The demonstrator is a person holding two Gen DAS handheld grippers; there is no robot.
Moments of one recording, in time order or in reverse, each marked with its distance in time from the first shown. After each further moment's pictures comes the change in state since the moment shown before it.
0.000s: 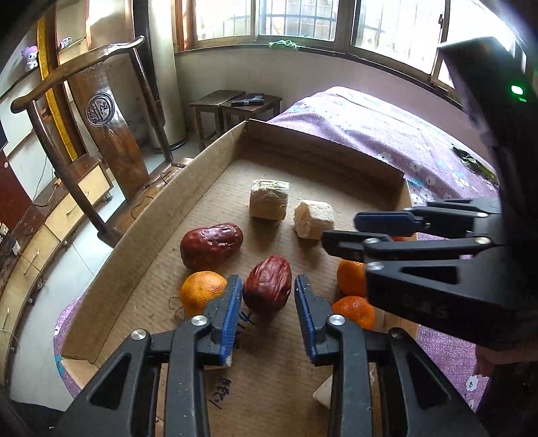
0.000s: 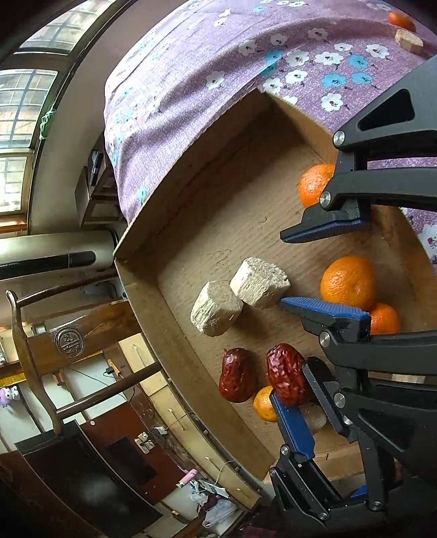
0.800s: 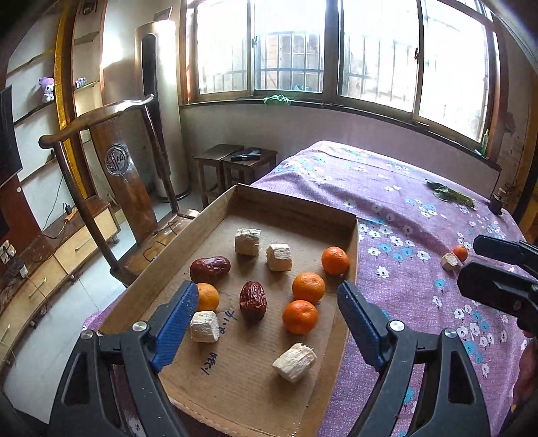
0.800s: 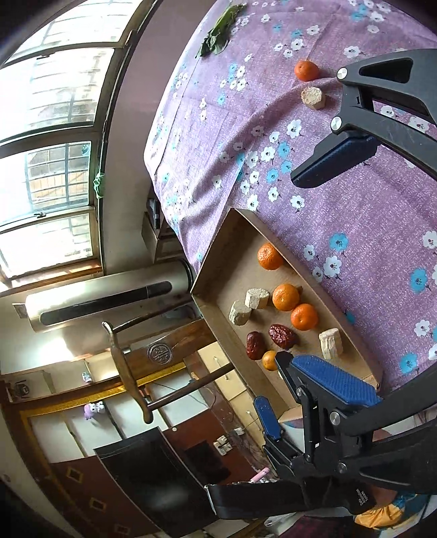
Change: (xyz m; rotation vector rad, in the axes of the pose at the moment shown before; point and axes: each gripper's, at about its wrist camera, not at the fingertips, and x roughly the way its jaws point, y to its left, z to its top) left arm -0.086 -0.033 -0.026 0.031 -0.249 0.016; right arm -0.167 -0.010 -0.104 0.169 -0.358 -0.048
